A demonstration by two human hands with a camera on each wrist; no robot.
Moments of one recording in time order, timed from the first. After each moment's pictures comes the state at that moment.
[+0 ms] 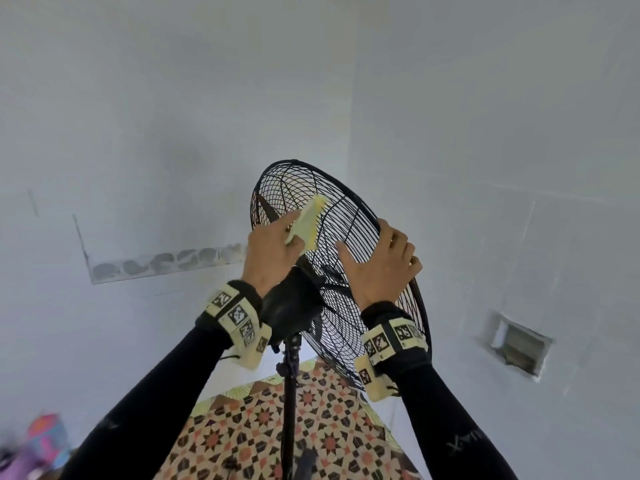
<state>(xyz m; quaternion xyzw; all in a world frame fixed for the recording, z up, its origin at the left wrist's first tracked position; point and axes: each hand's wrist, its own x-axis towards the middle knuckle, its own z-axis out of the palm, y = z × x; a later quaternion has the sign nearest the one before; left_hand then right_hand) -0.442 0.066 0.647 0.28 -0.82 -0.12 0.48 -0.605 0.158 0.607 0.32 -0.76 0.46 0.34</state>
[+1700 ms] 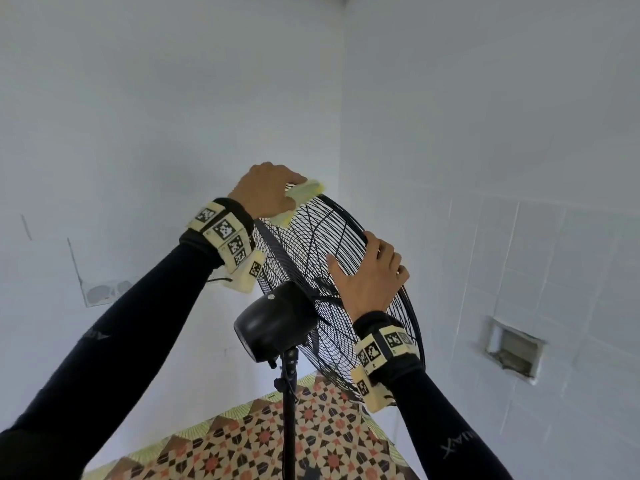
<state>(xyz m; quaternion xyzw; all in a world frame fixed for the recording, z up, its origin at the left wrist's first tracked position) -0.451 0.034 0.786 0.28 -0.91 0.11 0.27 -0.605 0.155 0.606 0.32 -0.75 0.46 0.36</state>
